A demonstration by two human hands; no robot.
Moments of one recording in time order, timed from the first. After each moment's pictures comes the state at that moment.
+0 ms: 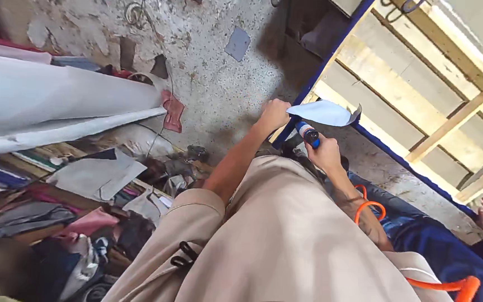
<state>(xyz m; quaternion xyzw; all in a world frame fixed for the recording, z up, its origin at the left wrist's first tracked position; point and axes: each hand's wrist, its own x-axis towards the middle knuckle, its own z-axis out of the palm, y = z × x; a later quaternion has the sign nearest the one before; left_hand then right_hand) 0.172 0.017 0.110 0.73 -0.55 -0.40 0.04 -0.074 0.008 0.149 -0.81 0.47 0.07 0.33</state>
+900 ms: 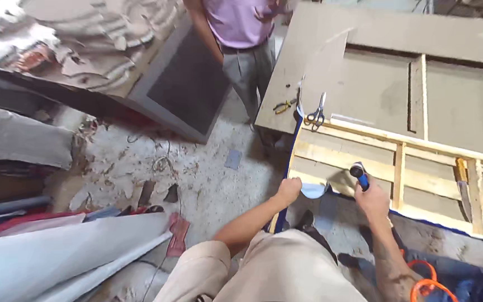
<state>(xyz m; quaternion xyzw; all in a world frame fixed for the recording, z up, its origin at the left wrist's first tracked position) 0.101 -0.065 0.172 0.63 -0.69 -0.34 -0.08 -0.183 -0.101 0.217 -0.64 0.75 -0.06 0.13</state>
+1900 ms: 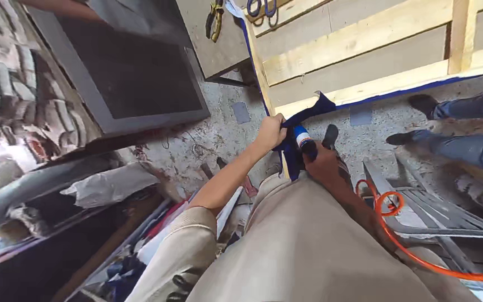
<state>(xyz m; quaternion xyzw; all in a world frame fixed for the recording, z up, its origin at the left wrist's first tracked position) 0.121 -0.115 0.155 0.55 -0.74 -0.37 -0.10 -0.050 0.042 0.130 -0.54 0.71 -0.25 0.38</state>
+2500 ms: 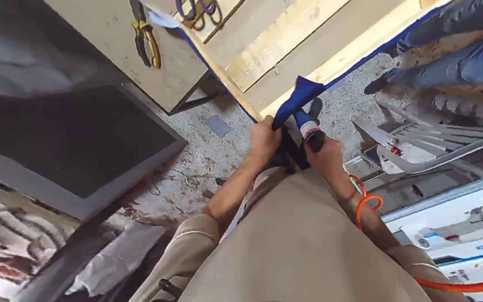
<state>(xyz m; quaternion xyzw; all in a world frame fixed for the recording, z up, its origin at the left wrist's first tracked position) 0.145 -0.134 0.137 0.50 -0.77 -0.39 -0.04 0.011 0.022 0.153 -0.38 0.85 -0.23 0.28</state>
